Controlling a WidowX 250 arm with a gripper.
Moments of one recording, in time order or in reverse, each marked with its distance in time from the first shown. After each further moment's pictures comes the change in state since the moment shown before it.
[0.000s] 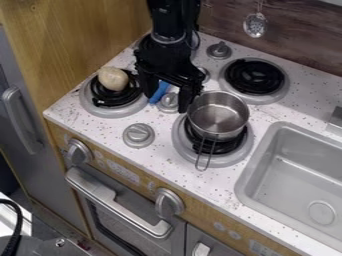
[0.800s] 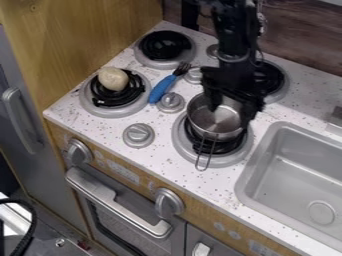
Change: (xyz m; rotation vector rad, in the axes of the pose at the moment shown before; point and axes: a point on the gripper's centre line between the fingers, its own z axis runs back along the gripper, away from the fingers) arm 0.042 -0.087 -0.032 -0.137 -0.031 -0.165
